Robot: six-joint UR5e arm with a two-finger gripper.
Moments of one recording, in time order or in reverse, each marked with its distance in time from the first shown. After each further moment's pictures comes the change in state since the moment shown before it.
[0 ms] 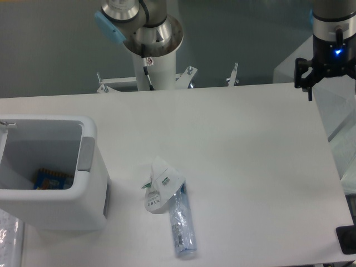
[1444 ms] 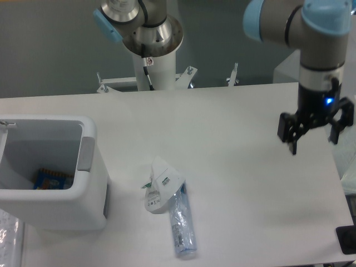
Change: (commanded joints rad) arm -0.109 -0.192 -0.031 0.259 -0.247 -0.604
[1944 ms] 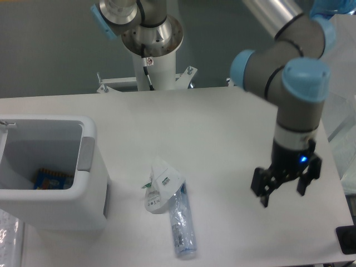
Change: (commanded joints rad) arm -0.129 -0.138 0.048 0.003 0.017 -0.149
